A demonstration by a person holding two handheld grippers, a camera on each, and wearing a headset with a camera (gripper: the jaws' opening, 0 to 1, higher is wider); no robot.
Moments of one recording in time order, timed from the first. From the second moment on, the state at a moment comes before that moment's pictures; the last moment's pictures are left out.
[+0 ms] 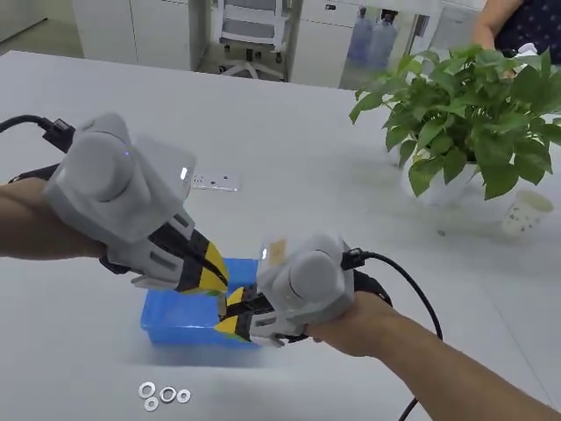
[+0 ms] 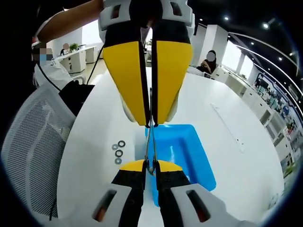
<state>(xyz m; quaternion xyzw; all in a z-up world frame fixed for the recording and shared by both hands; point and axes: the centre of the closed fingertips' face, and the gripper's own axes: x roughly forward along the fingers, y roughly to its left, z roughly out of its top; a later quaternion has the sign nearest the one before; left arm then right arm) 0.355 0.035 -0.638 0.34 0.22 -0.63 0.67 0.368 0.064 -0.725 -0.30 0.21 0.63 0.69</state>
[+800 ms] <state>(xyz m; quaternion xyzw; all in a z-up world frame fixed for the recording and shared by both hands) 0.397 0.041 -0.657 0.34 0.23 -0.62 0.67 0.410 0.069 -0.744 -0.30 0.21 0.63 0.68</state>
